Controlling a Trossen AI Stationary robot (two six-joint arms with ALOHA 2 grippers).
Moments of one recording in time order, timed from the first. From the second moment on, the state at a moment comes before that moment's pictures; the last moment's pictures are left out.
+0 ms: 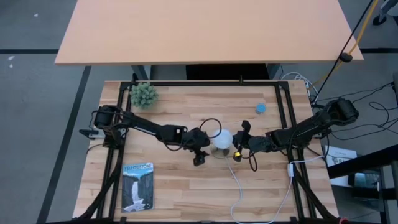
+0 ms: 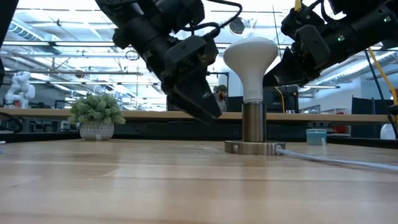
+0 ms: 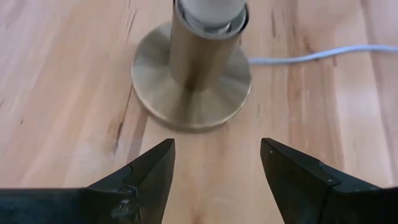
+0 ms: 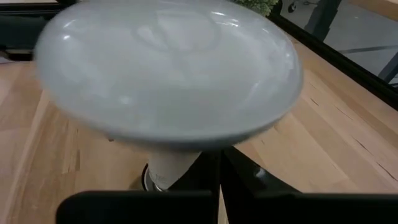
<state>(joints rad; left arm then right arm) -0.08 1.83 1.07 -0.04 0.02 -0.28 0.28 1.31 0.41 0.35 0.57 0.25</state>
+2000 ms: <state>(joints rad) 0.05 1.41 0.47 0.37 -0.27 -0.41 -0.08 1.42 0.86 -0.11 0.24 0.20</state>
